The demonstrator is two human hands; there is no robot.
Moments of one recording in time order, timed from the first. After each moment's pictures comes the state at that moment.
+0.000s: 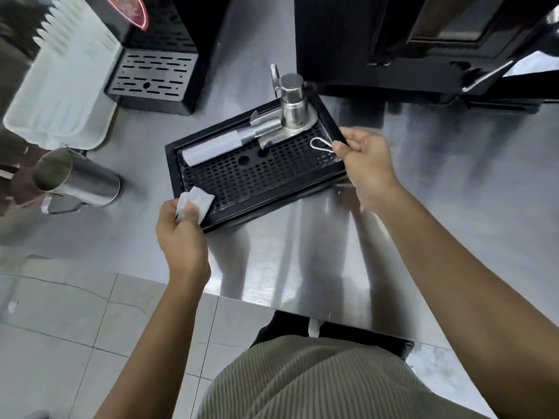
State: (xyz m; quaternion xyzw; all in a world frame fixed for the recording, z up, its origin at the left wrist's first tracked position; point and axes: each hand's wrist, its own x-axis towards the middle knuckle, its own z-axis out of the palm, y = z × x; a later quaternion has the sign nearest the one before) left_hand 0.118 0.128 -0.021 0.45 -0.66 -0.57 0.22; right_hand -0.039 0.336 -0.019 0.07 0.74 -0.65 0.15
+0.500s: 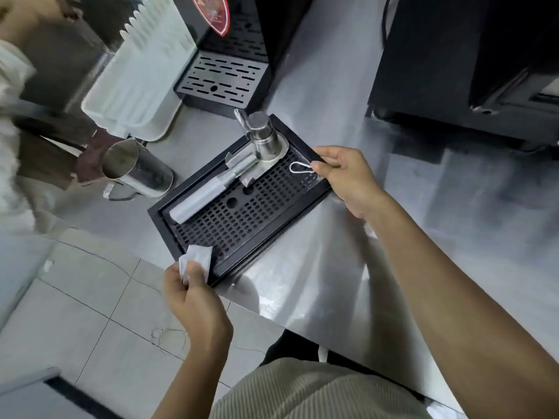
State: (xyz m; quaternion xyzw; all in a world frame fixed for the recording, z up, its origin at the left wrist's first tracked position) left_hand 0.181 0.132 -0.024 0.58 -0.52 -0.52 0.35; right_hand -0.054 0.236 -0.027 -0.08 0.74 -0.60 0.29
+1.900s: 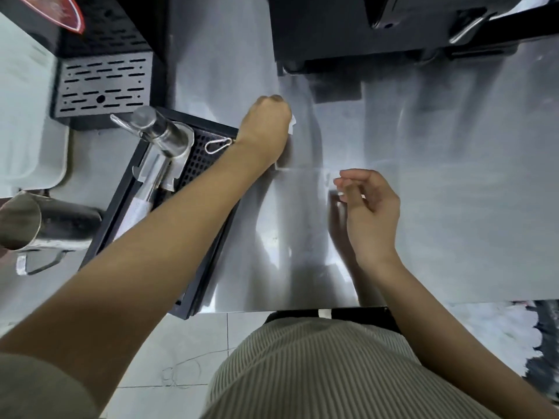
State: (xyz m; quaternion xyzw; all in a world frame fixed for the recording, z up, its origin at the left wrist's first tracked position) left_hand -0.070 0.166 -0.018 -0.06 -0.99 -0.06 -0.08; right_hand 0.070 0.311 -0.037 0.21 0.72 -0.66 -0.04
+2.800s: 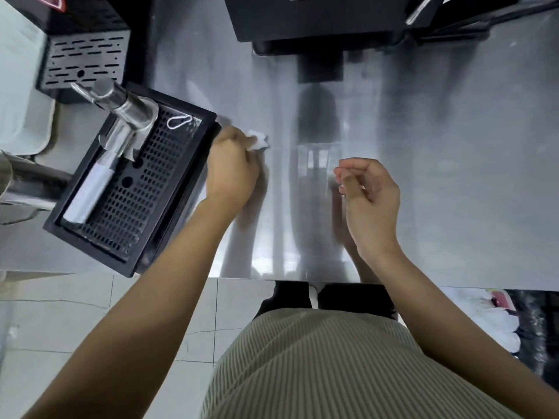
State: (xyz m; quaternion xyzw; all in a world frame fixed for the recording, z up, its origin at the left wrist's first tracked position) left_hand 0.032 0.193 -0.044 0.06 -0.97 -0.21 0.07; right_hand 0.087 0.399 -0.037 0.15 0.72 -0.68 -0.01
